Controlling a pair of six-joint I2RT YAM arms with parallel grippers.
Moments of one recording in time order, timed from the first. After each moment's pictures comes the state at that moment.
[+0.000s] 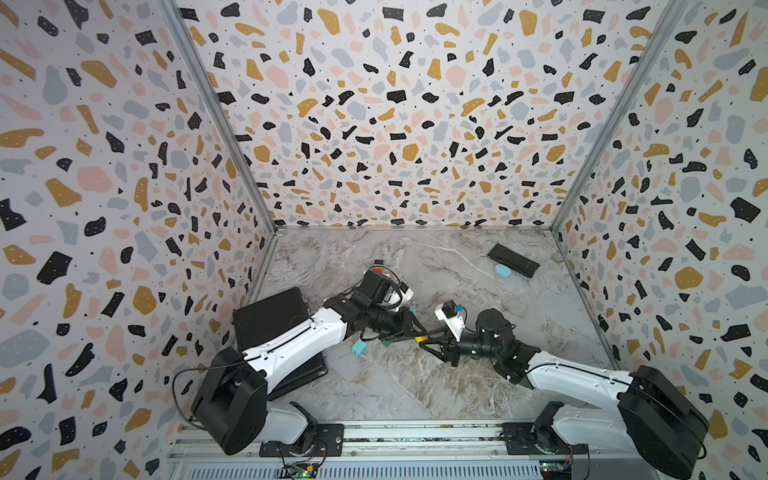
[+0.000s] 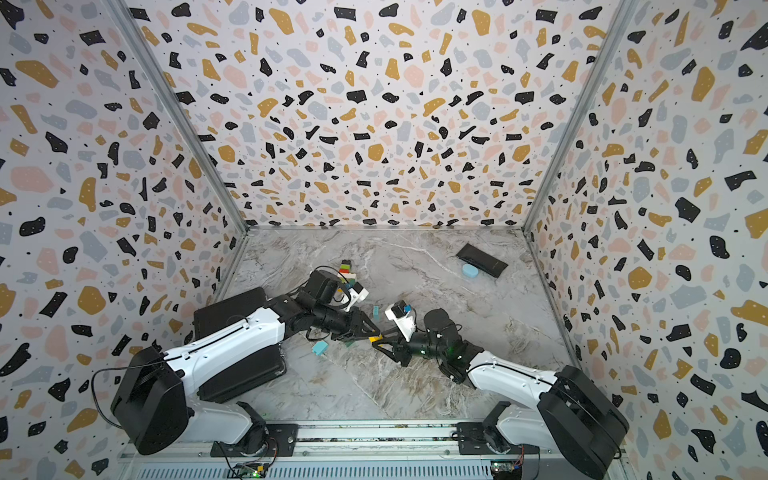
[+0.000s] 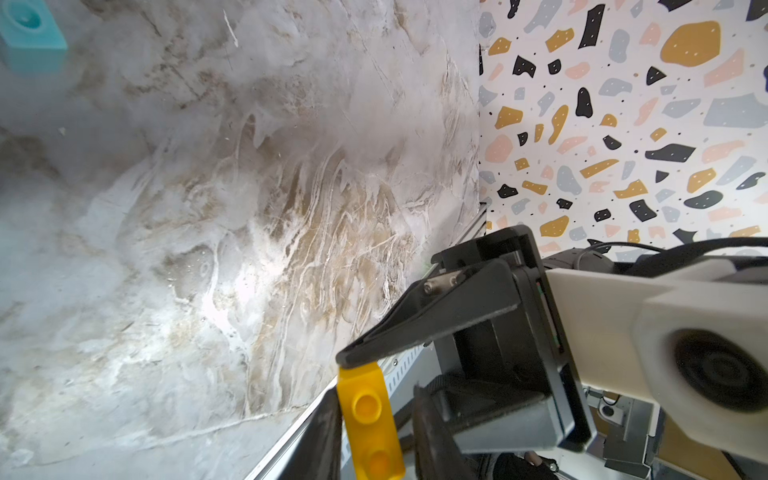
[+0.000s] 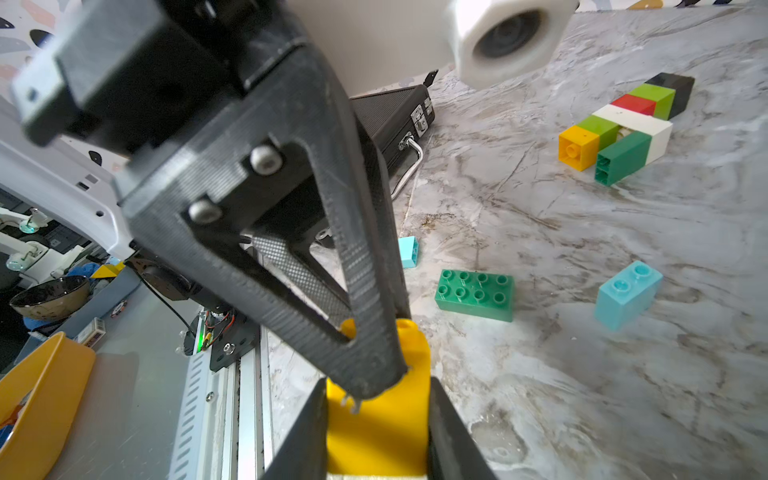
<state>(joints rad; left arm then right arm) -0.64 1.39 0.96 -0.46 0.74 -0.72 0.77 1.20 0.43 0.44 -0.56 0.26</state>
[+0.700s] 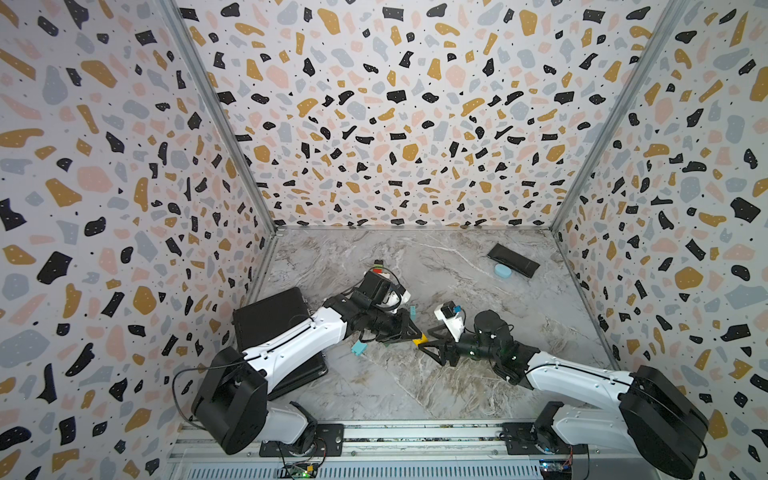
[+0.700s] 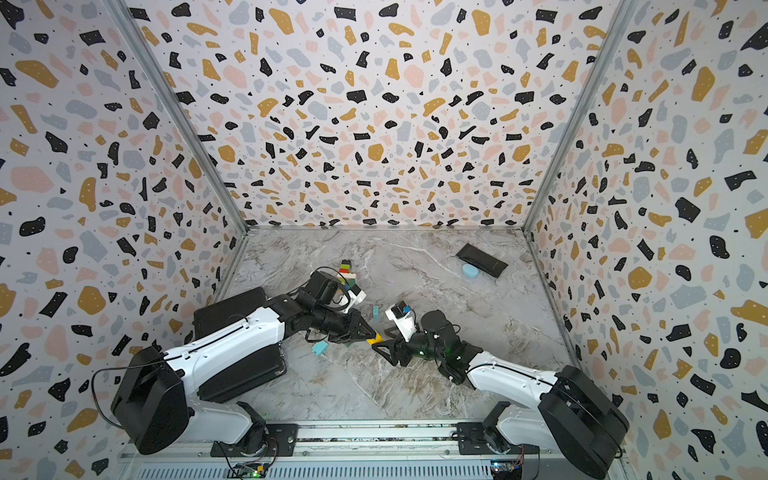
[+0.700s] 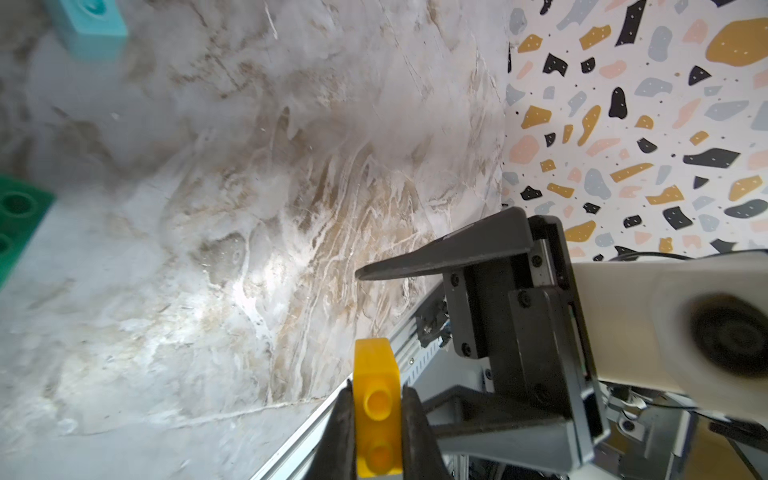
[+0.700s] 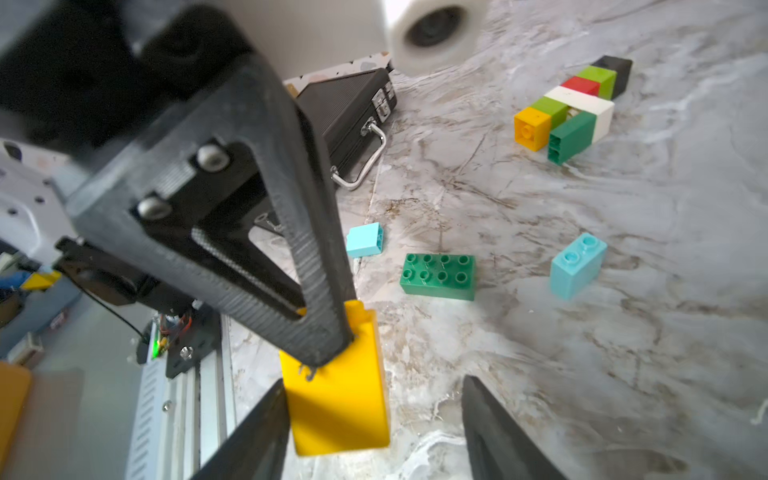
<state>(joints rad) -0.64 1.38 0.97 -0.53 0.65 -0.69 0.78 1.20 0.43 0.37 -0.41 0.26</state>
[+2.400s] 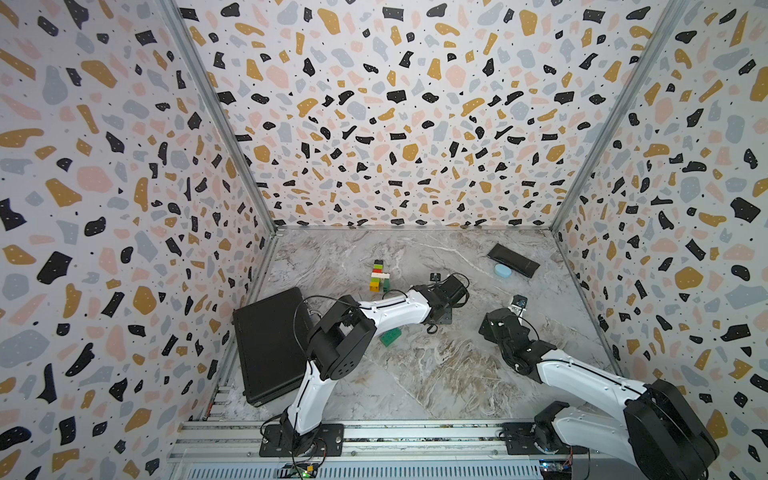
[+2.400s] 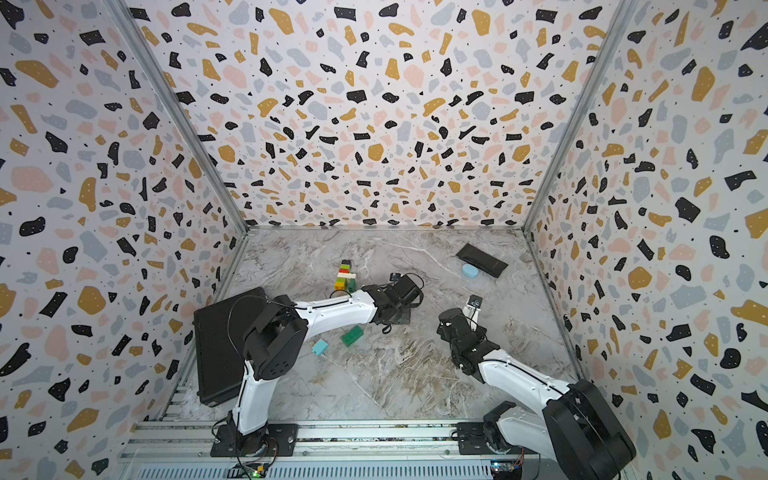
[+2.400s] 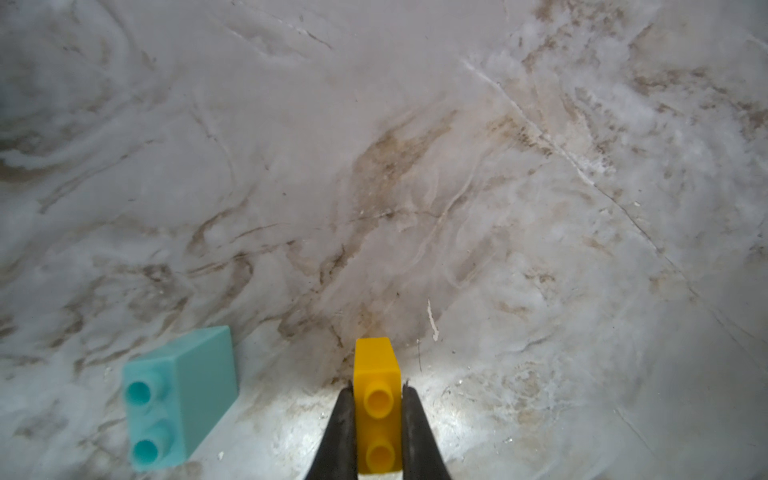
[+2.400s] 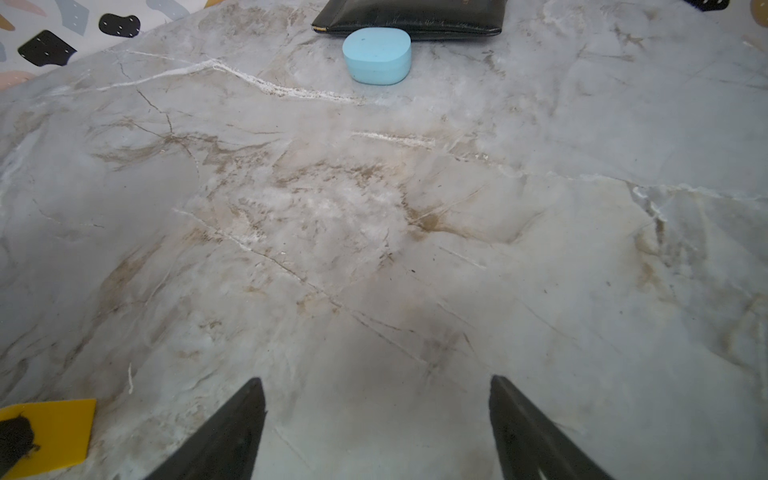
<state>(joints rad) -0.92 2.09 1.55 -0.61 -0.26 -0.77 0.55 1.14 0.42 -0.08 0.53 0.71</state>
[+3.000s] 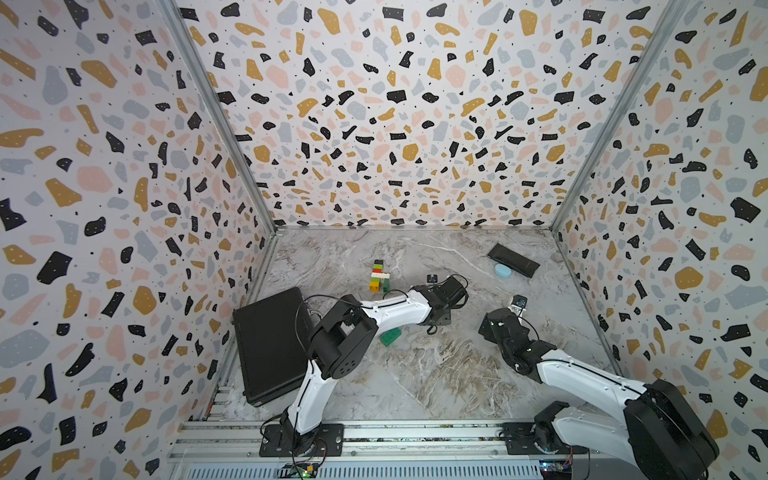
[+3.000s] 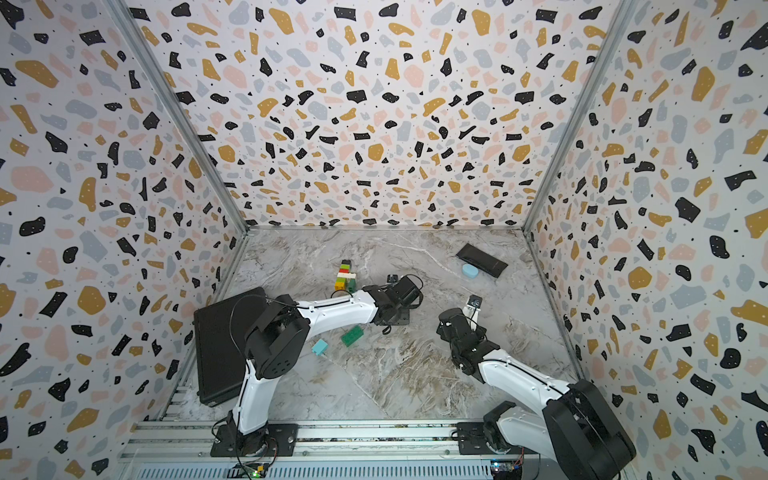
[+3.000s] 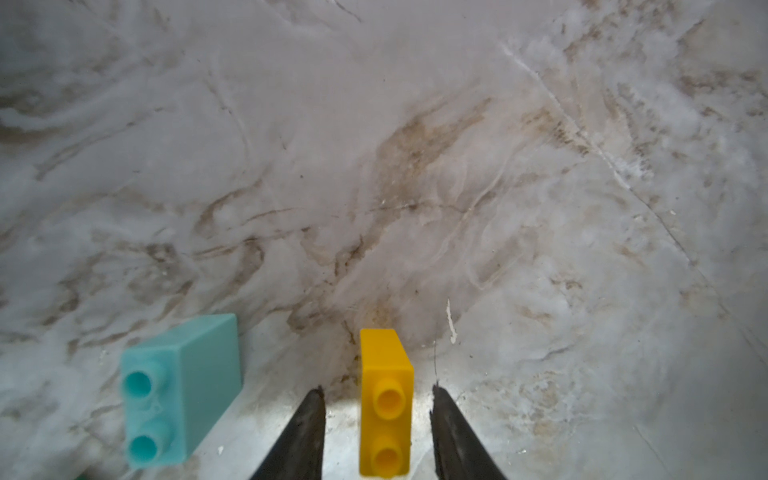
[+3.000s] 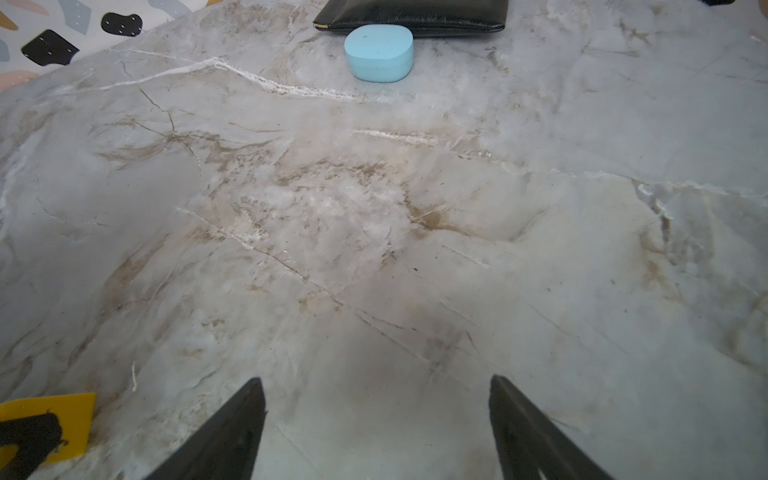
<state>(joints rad) -0.92 2.10 1.55 -0.63 -0.25 -0.82 0.55 1.14 0.42 -0.08 0.53 0.71</state>
